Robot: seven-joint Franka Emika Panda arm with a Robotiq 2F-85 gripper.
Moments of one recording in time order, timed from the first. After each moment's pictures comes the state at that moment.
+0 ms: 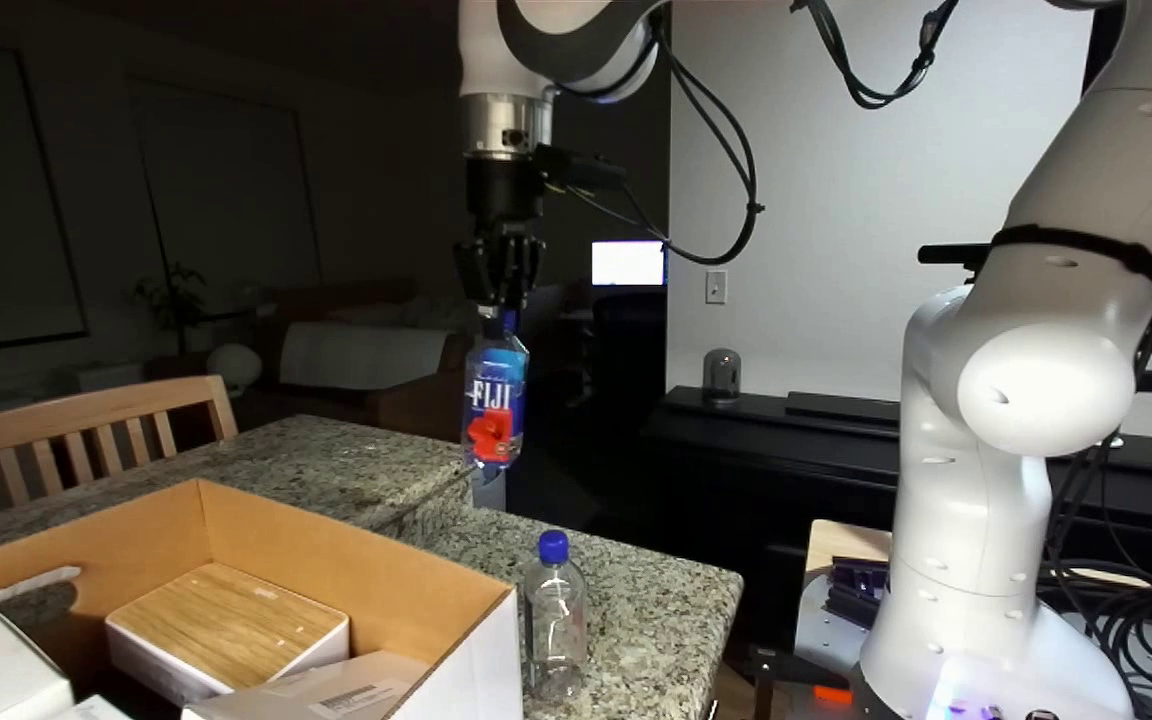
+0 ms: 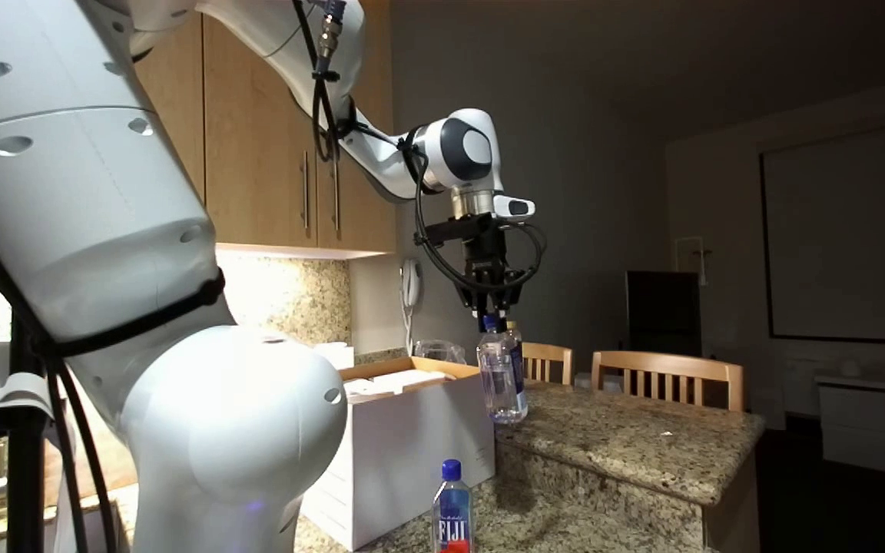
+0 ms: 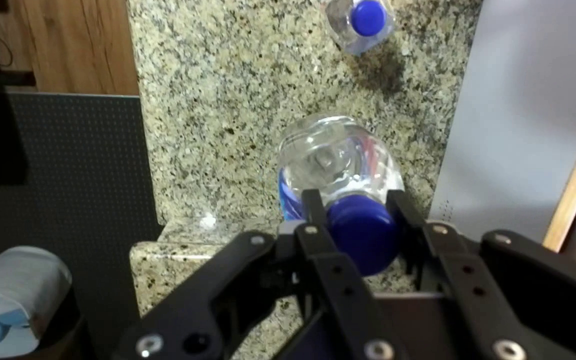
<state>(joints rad) 0.06 -0.44 0.12 -2.32 0.00 1.99 0.17</state>
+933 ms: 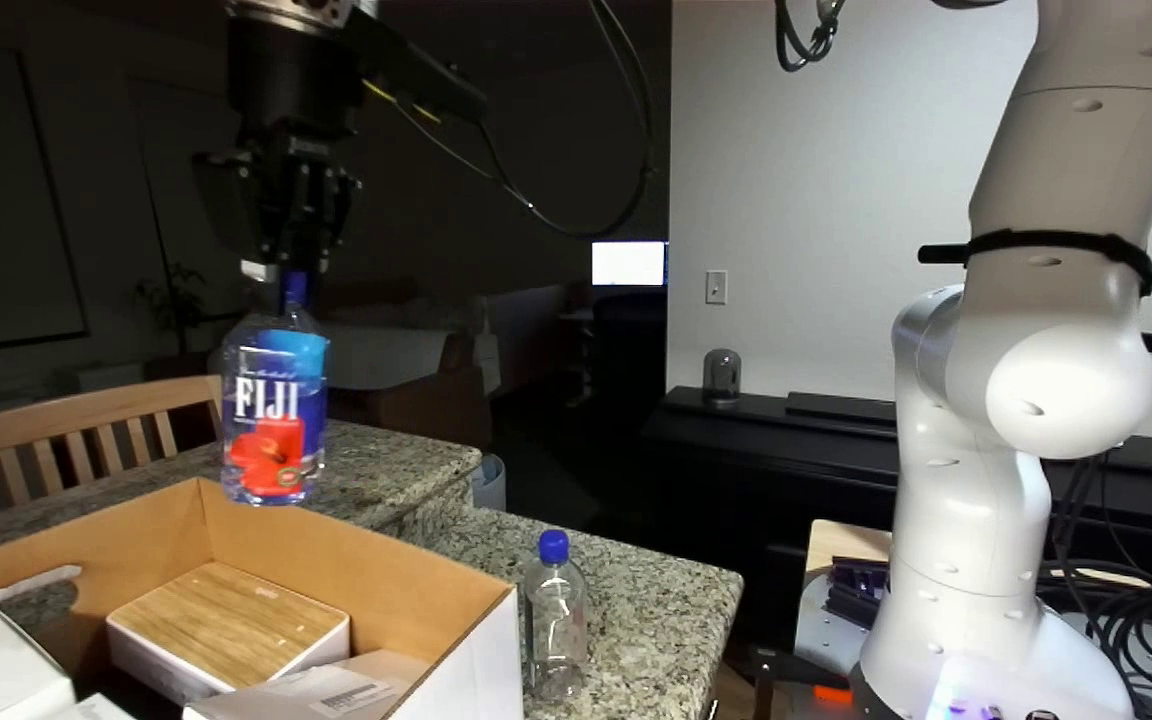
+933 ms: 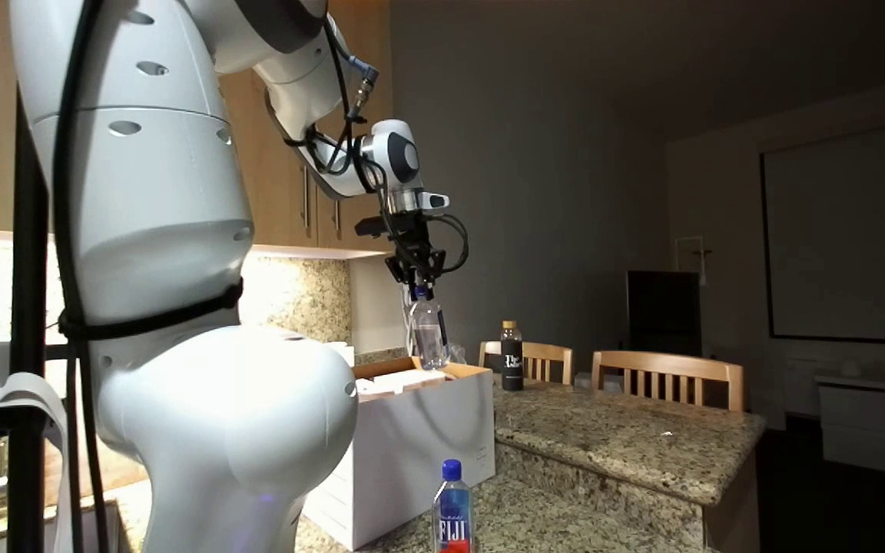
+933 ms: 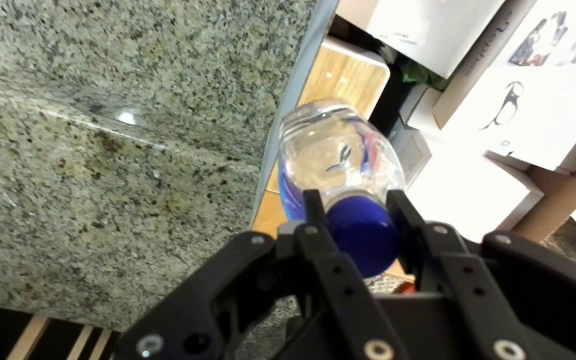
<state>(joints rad) 0.20 -0.22 0.36 -2.01 -0.03 2.05 0.27</state>
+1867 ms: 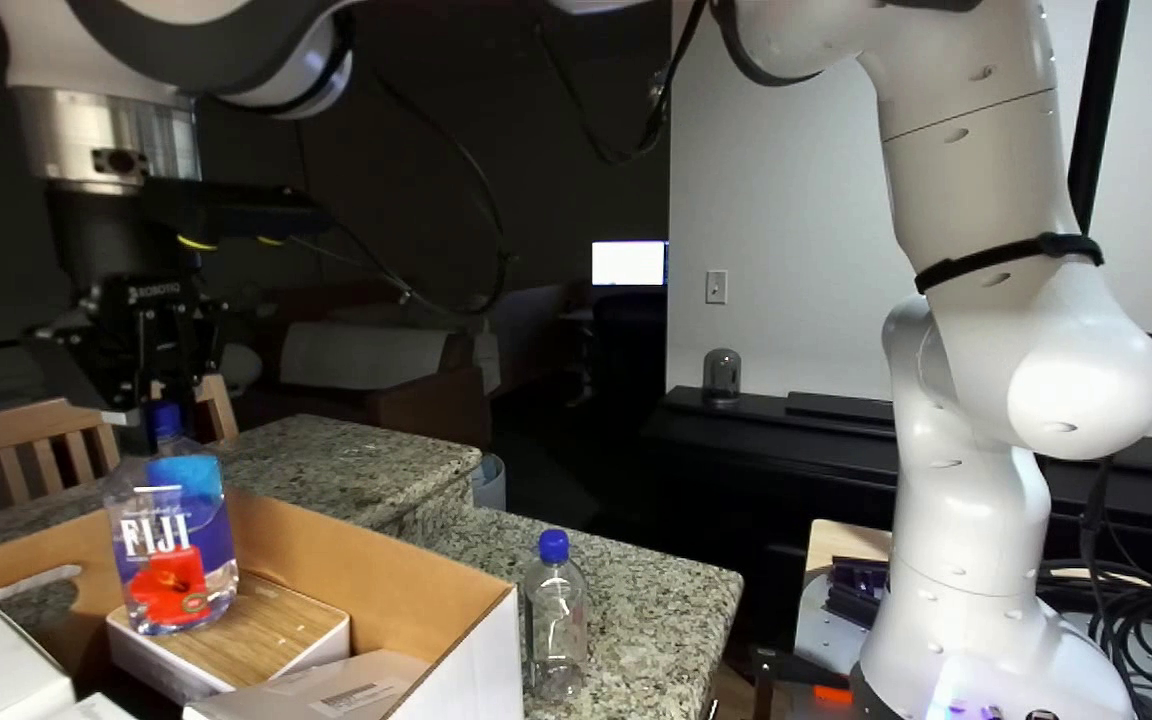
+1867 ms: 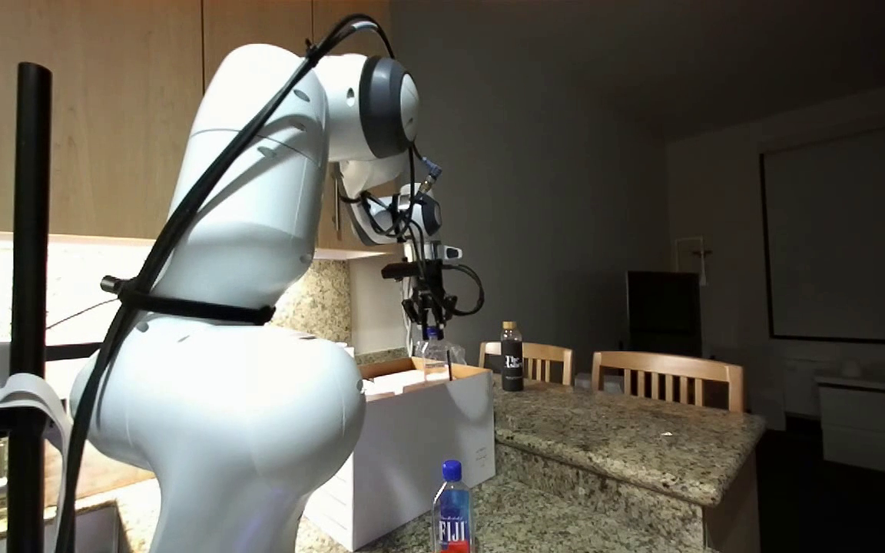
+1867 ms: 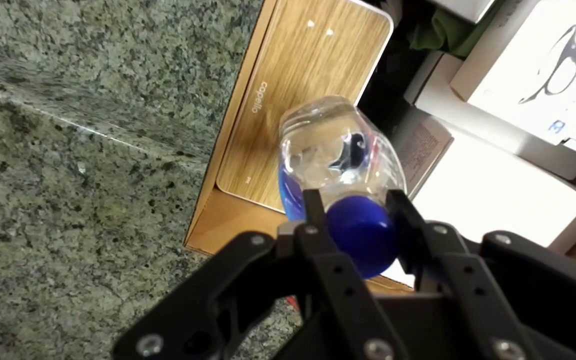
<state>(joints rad) 0.30 0.25 0.31 -1.66 -0.16 2.00 0.30</state>
